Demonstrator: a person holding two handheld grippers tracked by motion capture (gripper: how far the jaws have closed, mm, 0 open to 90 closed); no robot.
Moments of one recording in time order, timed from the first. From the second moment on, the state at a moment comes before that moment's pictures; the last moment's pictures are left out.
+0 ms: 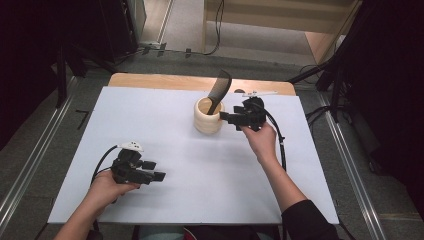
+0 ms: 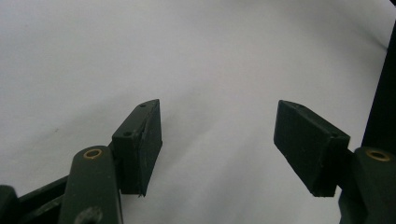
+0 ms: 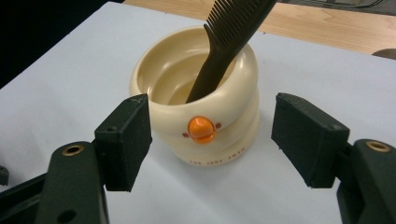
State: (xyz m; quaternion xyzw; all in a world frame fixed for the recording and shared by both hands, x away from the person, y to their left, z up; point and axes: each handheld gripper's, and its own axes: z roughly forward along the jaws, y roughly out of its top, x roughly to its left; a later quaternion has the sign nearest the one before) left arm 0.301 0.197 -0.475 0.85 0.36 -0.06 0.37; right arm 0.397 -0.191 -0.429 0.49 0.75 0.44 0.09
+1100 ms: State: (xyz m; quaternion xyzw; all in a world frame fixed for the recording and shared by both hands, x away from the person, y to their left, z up) left arm 0.302 0.198 -0.475 0.85 0.37 -0.06 0.37; right arm 0.335 -0.205 -0.449 0.42 0.79 0.42 0.15
